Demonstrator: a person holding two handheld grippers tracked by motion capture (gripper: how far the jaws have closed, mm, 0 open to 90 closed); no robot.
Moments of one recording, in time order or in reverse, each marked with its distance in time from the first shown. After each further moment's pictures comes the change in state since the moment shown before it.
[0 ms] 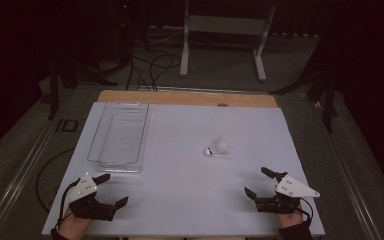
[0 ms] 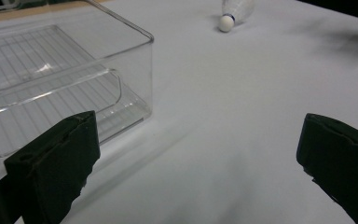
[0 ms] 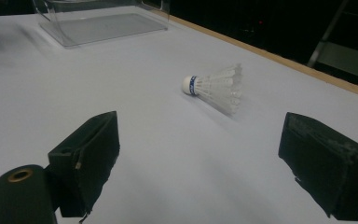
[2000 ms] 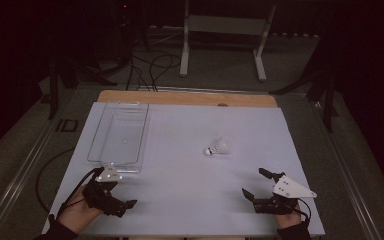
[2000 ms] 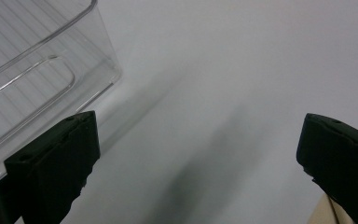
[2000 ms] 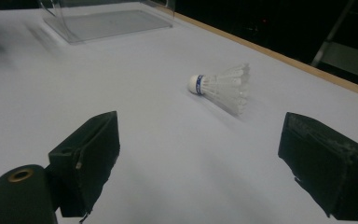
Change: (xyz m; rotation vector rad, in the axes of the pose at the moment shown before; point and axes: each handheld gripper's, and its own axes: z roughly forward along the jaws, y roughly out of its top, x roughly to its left) left arm -0.016 0.056 0.023 0.450 -0.044 0.064; right arm 0.006 0.002 0.003 0.014 0.009 -0.015
